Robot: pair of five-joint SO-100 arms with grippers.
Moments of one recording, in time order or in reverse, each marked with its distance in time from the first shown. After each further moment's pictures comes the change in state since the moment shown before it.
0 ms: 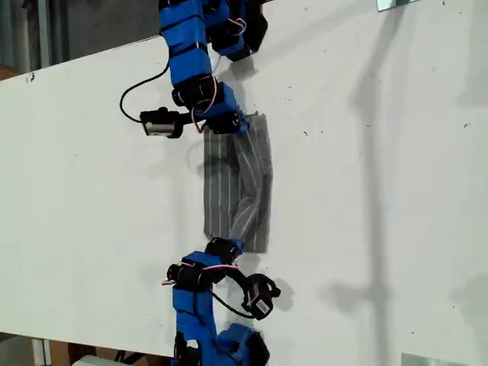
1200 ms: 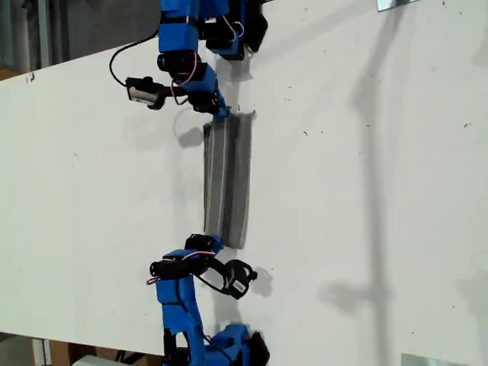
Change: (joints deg) arm 0 -12.0 0.2 11.4 -5.7 5.3; arm 1 15.6 29.4 37.6 -13.1 -10.7
